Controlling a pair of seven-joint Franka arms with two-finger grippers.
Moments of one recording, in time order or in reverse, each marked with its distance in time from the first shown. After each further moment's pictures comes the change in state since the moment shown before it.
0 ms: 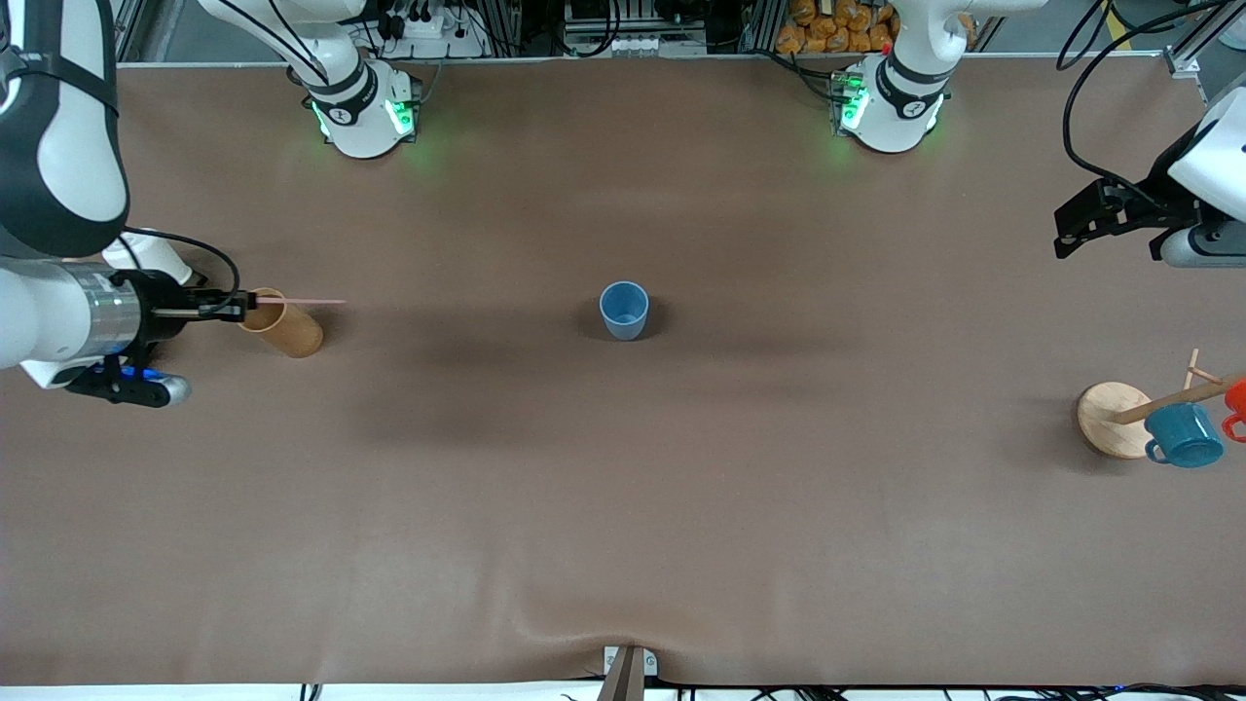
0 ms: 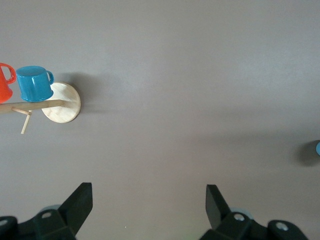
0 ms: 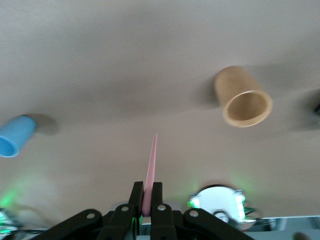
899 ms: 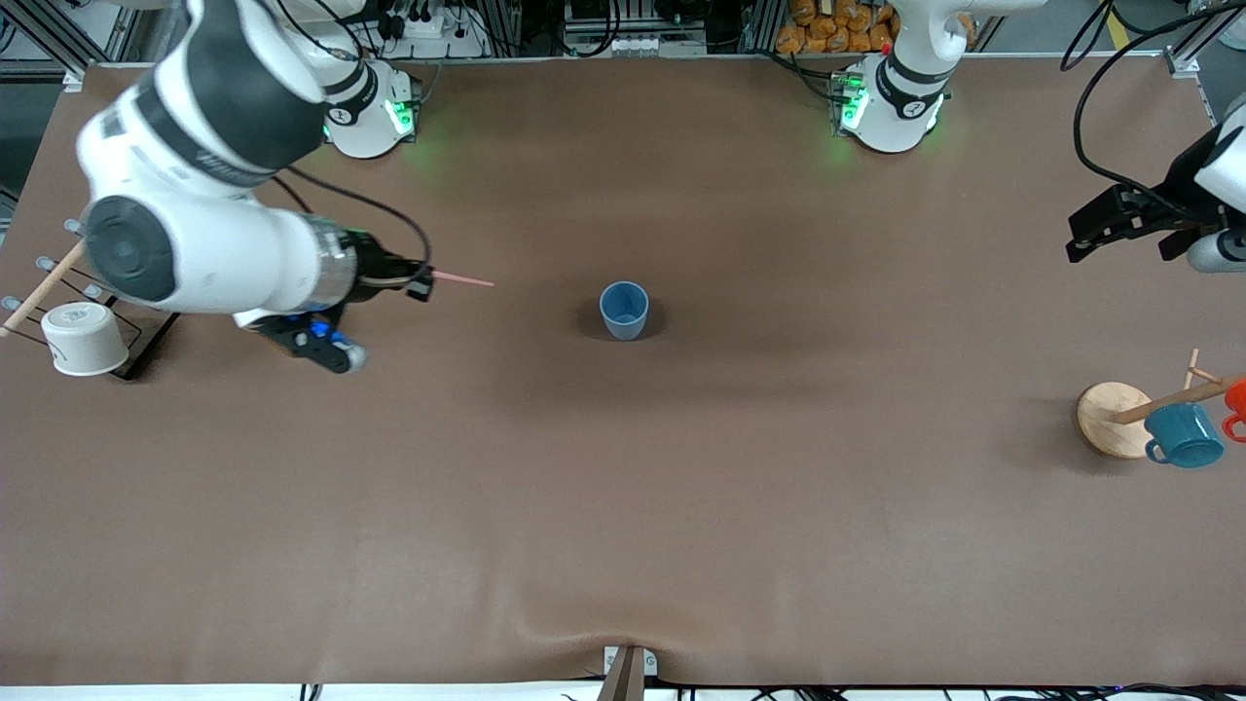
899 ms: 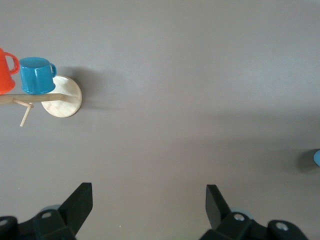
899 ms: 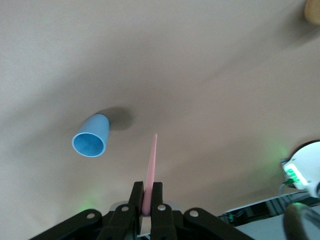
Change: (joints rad) left arm 0.028 -0.004 0.014 -0.018 -0.019 0.013 -0.024; right arm 0.101 0.001 0.311 -0.014 0.035 0.190 0.666
